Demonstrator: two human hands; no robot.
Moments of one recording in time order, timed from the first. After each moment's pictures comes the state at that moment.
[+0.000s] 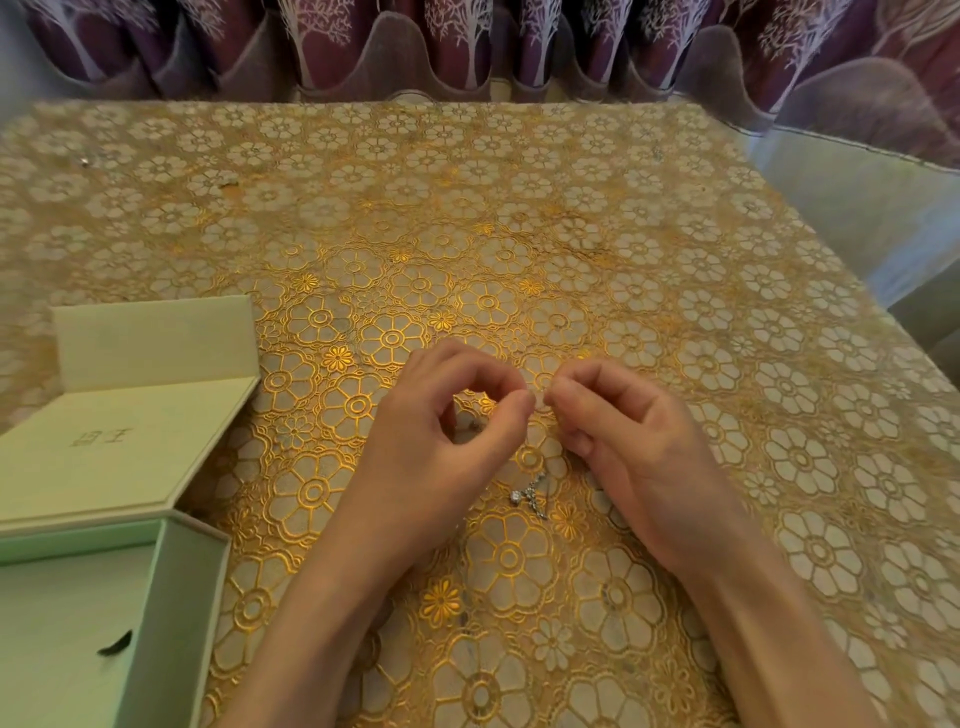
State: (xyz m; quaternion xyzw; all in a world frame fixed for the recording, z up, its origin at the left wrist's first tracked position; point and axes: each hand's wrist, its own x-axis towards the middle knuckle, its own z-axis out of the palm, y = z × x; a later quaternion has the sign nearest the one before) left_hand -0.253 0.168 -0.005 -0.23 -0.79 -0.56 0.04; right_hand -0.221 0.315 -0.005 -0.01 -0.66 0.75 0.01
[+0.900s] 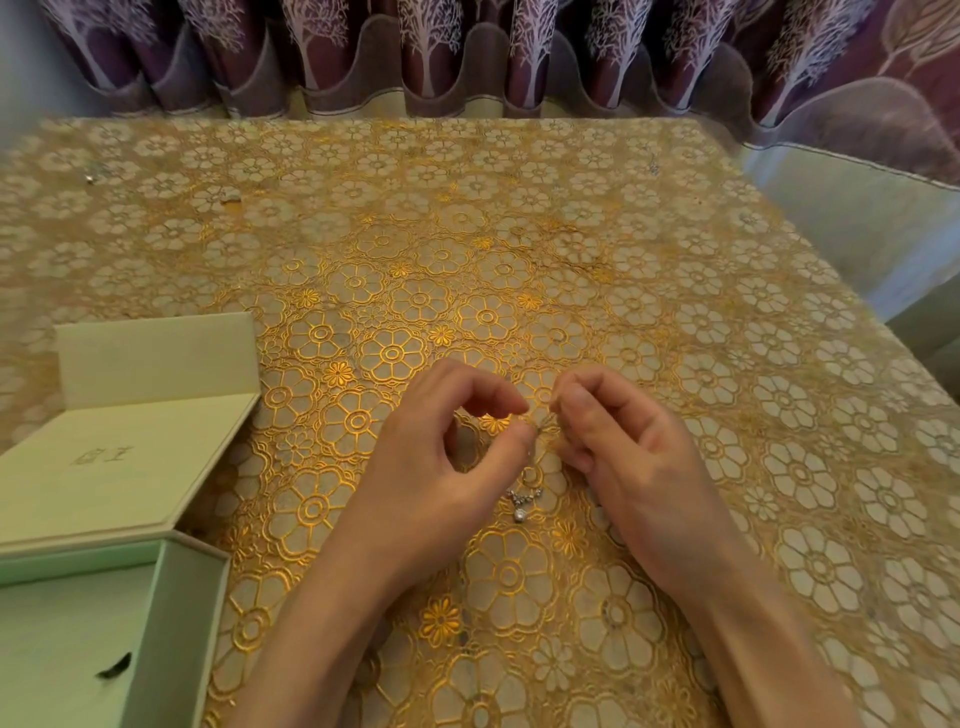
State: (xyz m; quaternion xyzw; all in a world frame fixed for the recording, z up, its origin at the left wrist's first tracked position) left_hand -0.252 0.166 -0.006 -0.23 -0.80 -0.56 0.01; right_hand -0.222 0.314 -0.010 0.02 -0.65 0.76 0.04
